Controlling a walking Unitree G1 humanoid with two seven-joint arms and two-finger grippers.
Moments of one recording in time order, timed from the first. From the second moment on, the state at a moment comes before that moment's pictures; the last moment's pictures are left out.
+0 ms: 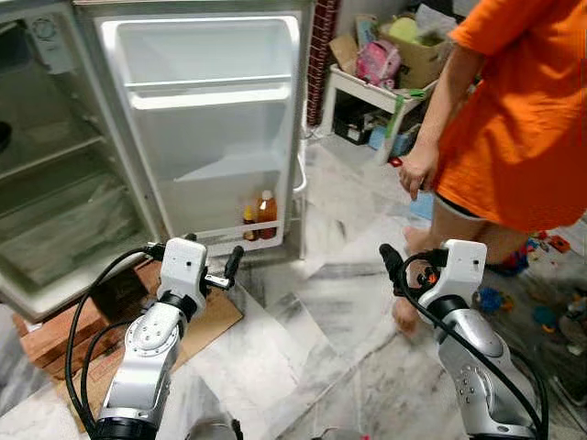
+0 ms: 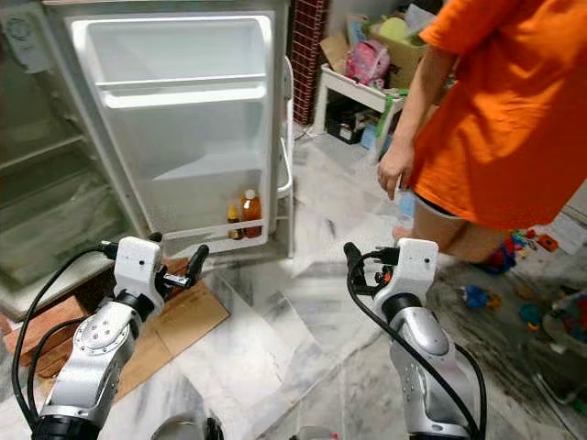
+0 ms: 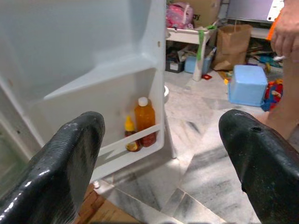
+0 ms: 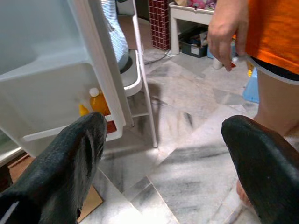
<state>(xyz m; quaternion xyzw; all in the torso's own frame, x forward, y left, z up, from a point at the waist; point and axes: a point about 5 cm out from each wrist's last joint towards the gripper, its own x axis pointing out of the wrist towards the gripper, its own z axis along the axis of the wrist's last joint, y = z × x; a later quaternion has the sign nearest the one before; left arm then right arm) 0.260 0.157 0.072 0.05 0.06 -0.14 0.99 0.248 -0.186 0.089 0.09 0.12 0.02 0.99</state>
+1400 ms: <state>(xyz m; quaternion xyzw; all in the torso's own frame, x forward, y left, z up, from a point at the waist) 0.263 0.139 0.076 0.01 0.08 -0.21 0.97 0.257 -0.199 0.088 0.09 0.10 -0.06 0.99</state>
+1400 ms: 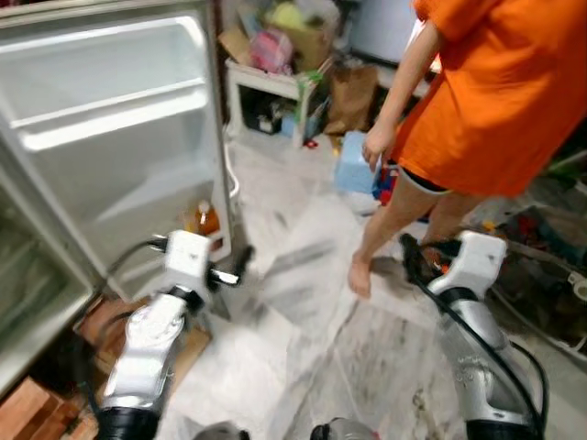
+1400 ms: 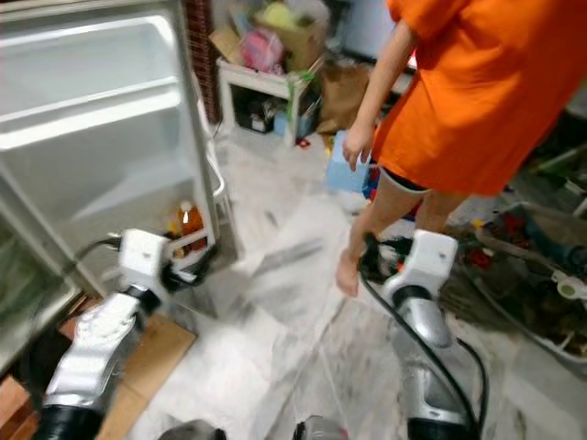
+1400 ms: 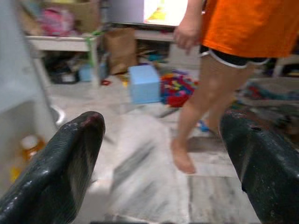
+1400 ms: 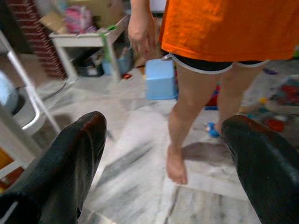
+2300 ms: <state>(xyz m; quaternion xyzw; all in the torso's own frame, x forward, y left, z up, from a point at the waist) 0.265 0.144 0.078 0.01 0.07 -0.22 0.97 0.259 -0.195 0.094 0.08 0.08 -0.05 0.99</state>
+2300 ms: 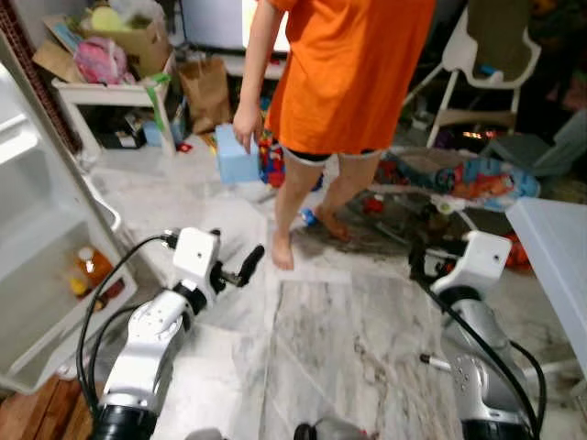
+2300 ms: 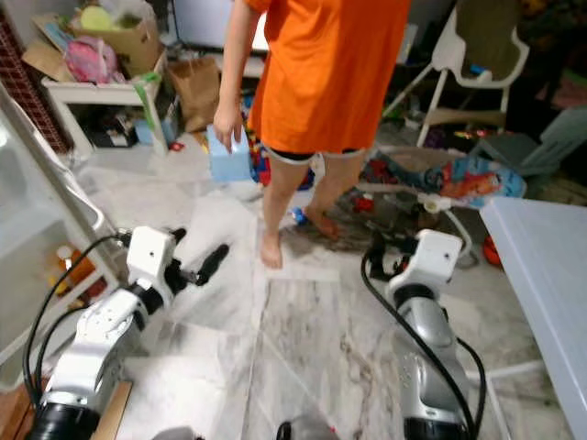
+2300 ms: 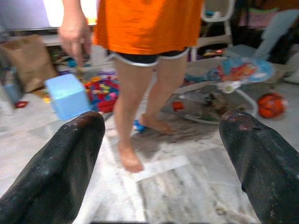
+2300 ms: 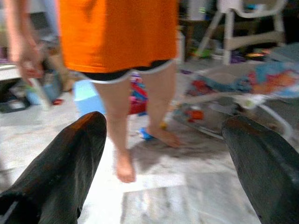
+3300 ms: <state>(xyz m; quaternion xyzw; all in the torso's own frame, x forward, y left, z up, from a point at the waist) 0.271 0.147 0.077 0.04 0.06 -0.17 0.98 0.263 -0.186 0.102 0.07 0.06 0.01 1.00</state>
